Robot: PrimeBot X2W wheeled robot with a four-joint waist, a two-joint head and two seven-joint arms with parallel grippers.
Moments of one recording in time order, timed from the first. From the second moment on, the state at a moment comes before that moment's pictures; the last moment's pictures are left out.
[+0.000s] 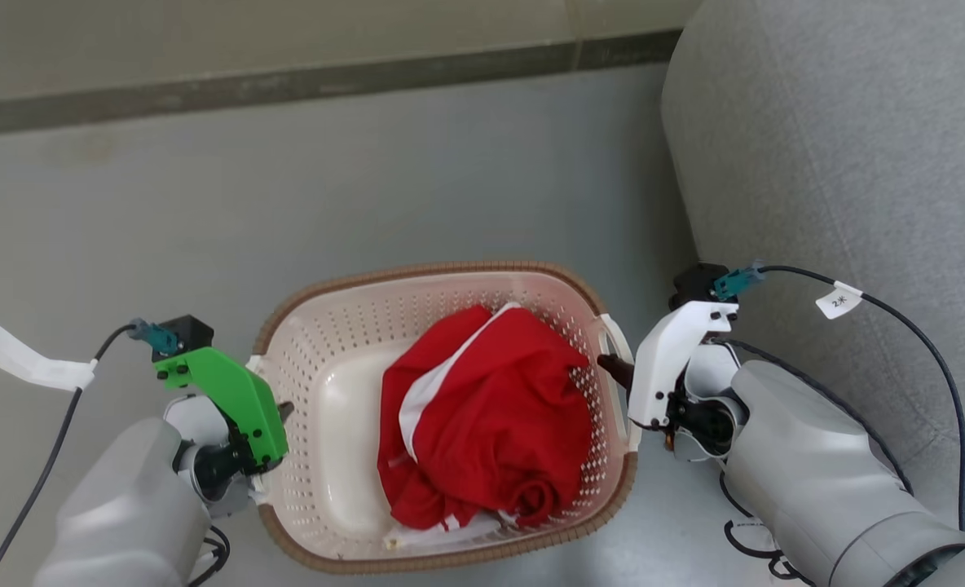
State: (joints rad) left arm -0.65 0.15 -0.68 1.03 -1.08 -0.12 0.37; right arm -0.67 -0.03 0.70 1.08 0.90 0.11 0.27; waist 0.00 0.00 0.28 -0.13
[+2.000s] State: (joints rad) left arm -0.94 0.15 -0.71 1.05 -0.95 -0.12 -0.03; right arm -0.94 -0.03 0.76 1.06 0.80 0.03 -0.13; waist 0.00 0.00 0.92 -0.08
